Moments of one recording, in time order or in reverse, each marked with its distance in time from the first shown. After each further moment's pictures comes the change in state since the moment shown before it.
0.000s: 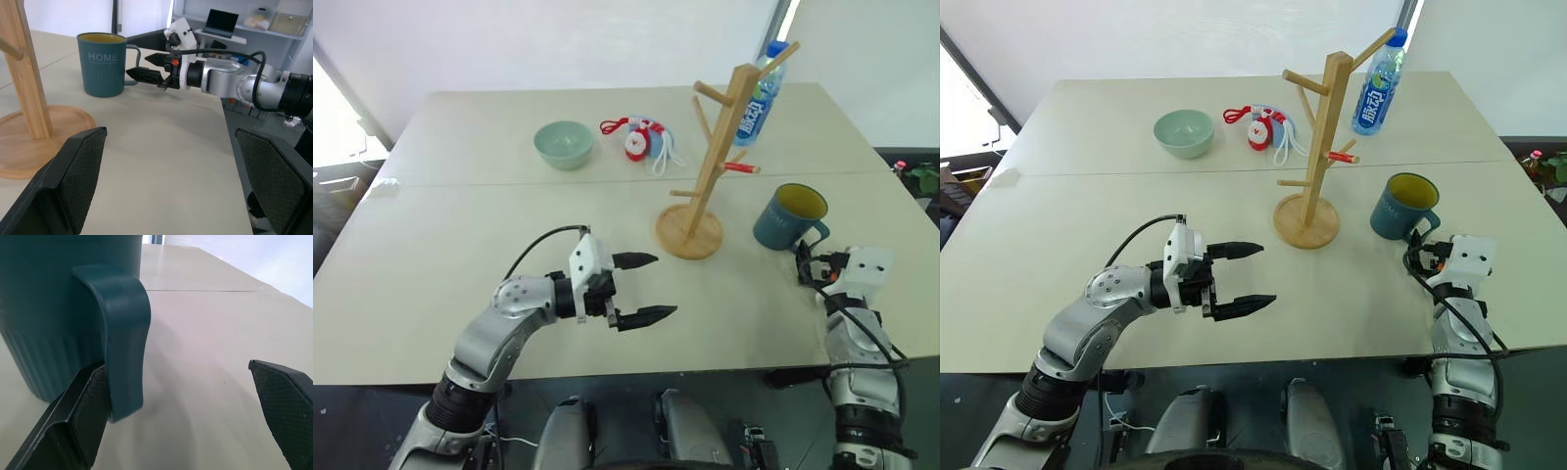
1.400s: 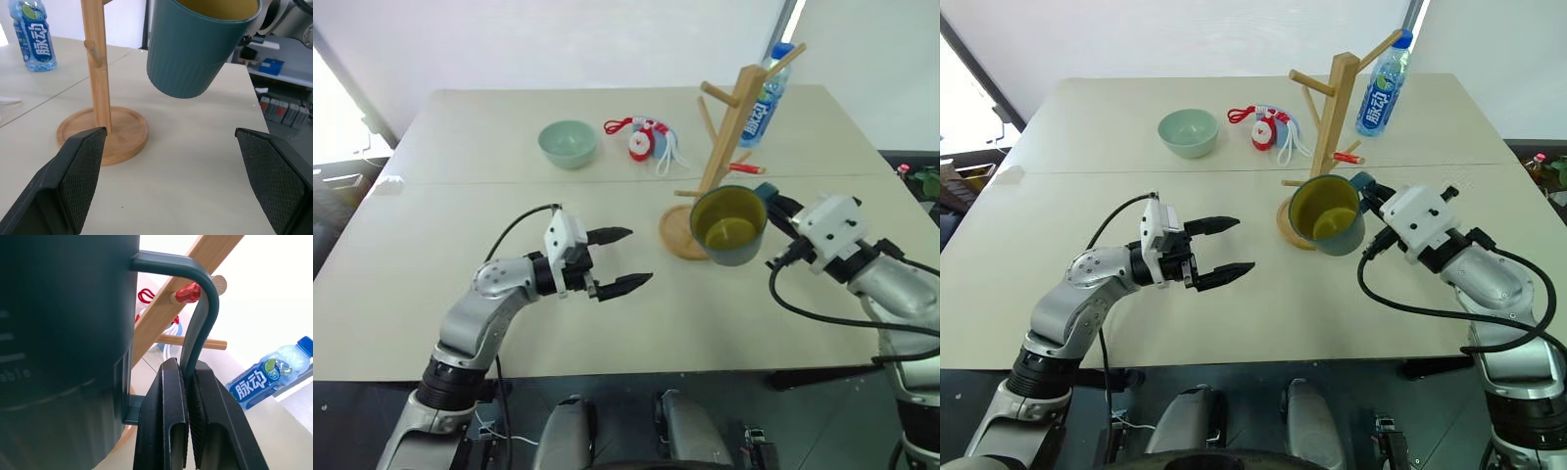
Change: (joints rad) left arm -0.060 0.038 0.103 0.127 -0.031 -0.064 -0.012; right arm -0.004 -0.375 0.179 -0.570 -0.069 0.165 0.435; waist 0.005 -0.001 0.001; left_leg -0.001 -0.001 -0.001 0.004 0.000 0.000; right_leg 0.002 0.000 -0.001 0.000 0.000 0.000
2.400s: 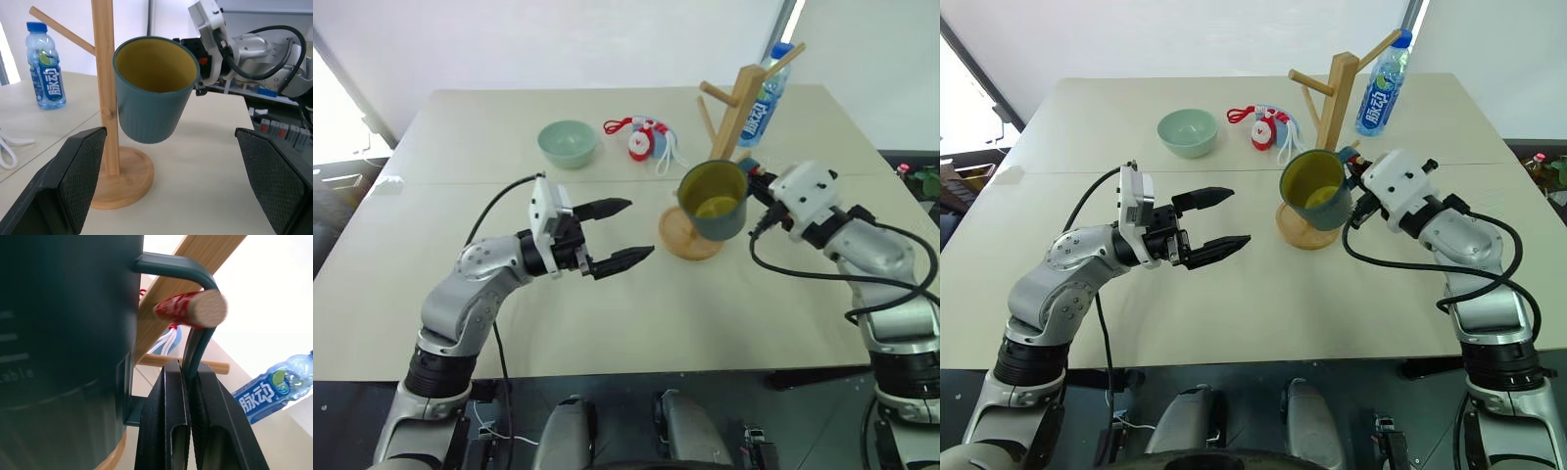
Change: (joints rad) left arm -0.081 0.019 0.075 -0.080 -0.137 0.087 0.047; right arm -0.241 0.022 0.122 0.180 -0.057 0.048 0.009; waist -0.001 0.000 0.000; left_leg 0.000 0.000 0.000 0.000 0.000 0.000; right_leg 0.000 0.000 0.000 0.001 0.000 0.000
